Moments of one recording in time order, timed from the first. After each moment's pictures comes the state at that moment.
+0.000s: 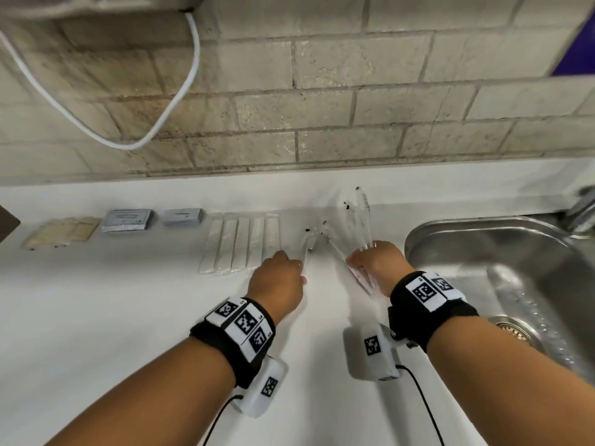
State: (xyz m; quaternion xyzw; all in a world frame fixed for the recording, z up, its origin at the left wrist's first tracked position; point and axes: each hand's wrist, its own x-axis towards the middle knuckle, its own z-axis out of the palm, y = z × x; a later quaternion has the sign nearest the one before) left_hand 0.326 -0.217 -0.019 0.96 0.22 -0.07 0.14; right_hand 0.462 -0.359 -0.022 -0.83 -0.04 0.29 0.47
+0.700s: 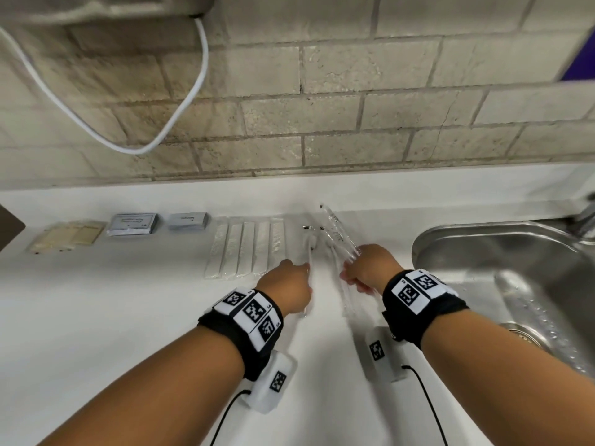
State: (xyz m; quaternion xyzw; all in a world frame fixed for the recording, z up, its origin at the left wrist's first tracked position) left_hand 0.338 -0.211 -0.010 0.94 0.22 -0.20 0.15; right_hand 0.461 -0.332 -0.019 -0.88 -0.11 0.34 0.31
